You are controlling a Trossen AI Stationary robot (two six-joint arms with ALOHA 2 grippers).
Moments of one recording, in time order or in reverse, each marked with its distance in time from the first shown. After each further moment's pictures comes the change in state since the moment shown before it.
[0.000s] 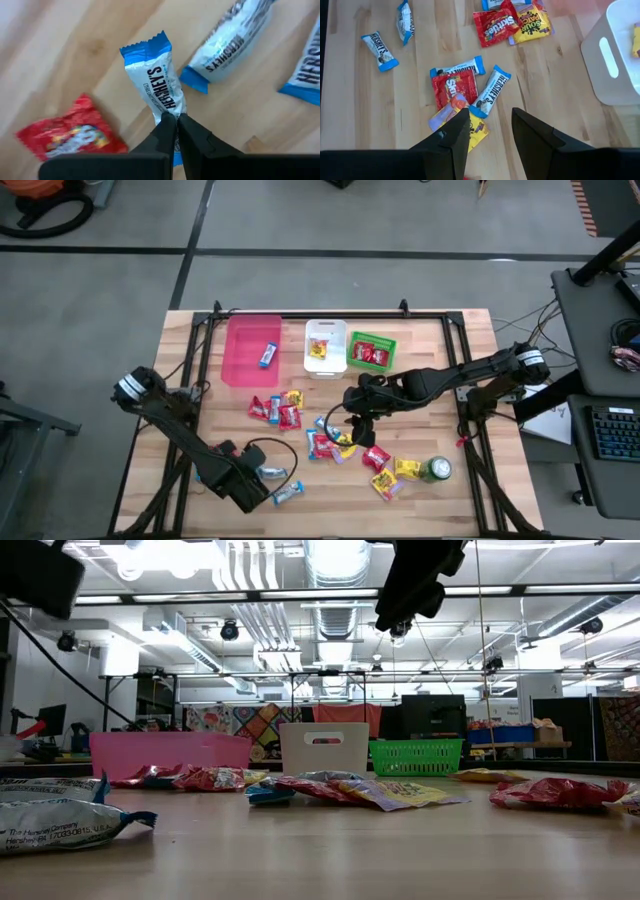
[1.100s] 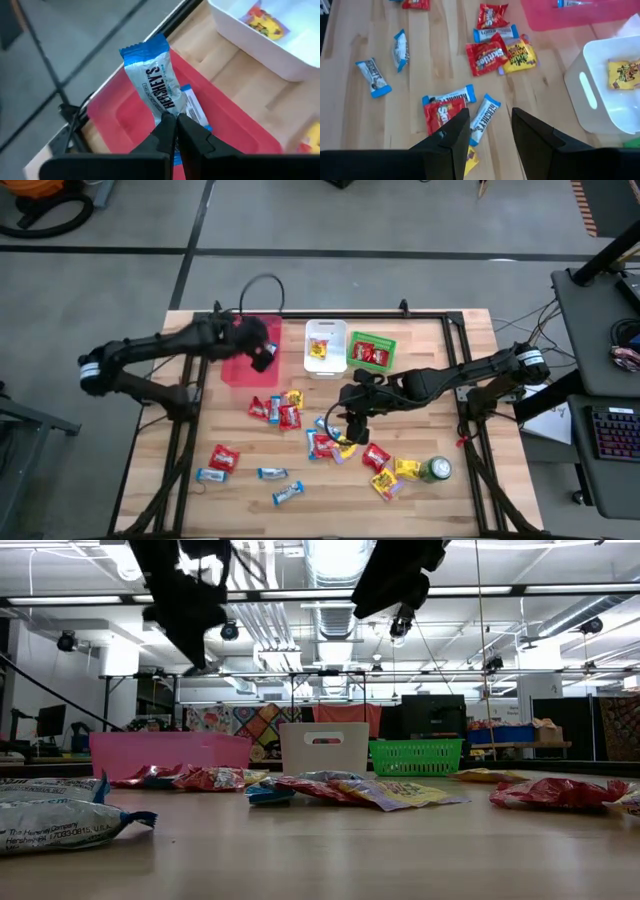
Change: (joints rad) left arm 1.098 -0.476 -0.050 0.037 -0.406 1.200; right arm -0.002 0.000 0.000 0.105 0.084 -0.048
